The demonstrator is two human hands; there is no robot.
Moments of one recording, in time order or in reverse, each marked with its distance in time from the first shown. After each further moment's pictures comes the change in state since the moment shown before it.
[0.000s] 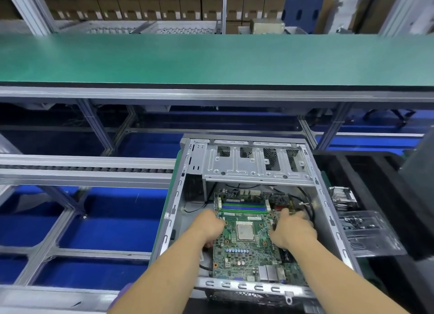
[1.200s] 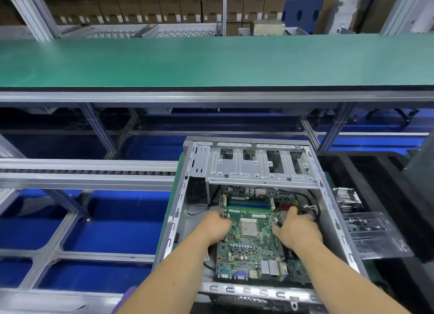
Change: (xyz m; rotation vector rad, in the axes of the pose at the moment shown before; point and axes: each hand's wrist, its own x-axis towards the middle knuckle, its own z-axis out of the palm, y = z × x) left_hand 0.001 0.005 0.000 -0.049 -0.032 0.029; right_hand 0.009 0.004 0.005 0.059 0.100 0.007
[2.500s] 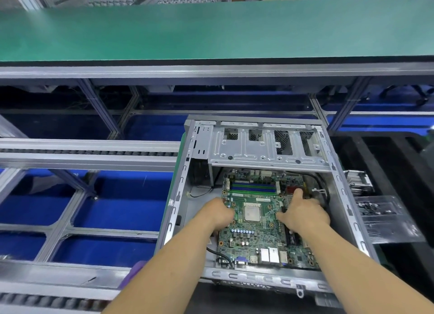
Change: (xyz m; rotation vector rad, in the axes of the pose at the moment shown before) left_hand -0.002 -0.003 0.003 0.155 -0.039 -0.055; right_hand -0.001 -0.003 -0.008 0.041 -0.106 0.042
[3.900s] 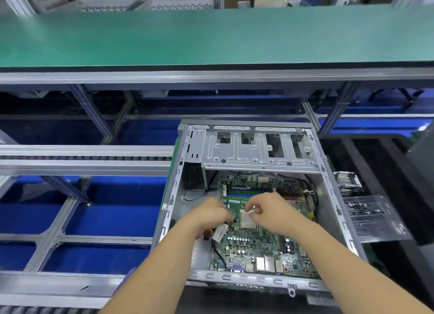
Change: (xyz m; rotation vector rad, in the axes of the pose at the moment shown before) left_hand -0.012 0.005 -0.013 -0.150 -0.094 0.108; right_hand -0.032 -0.024 -0.018 0.243 -0.017 -0.699
